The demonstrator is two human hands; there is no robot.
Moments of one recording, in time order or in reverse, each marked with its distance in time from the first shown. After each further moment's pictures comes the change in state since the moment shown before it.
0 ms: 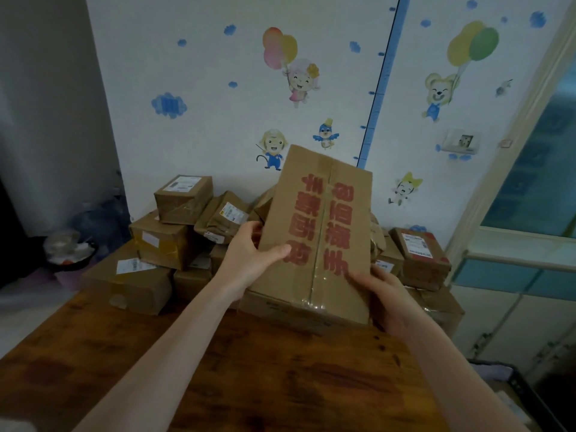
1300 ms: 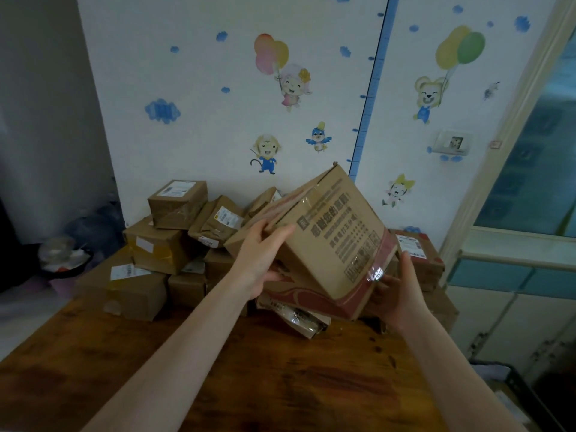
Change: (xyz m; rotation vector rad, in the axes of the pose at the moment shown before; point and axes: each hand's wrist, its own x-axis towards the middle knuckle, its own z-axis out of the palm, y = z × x) left_hand 0.004 0.018 0.029 -0.372 -0.021 -0.216; right_hand 0.010 -0.002 -0.022 0.449 0.192 0.076
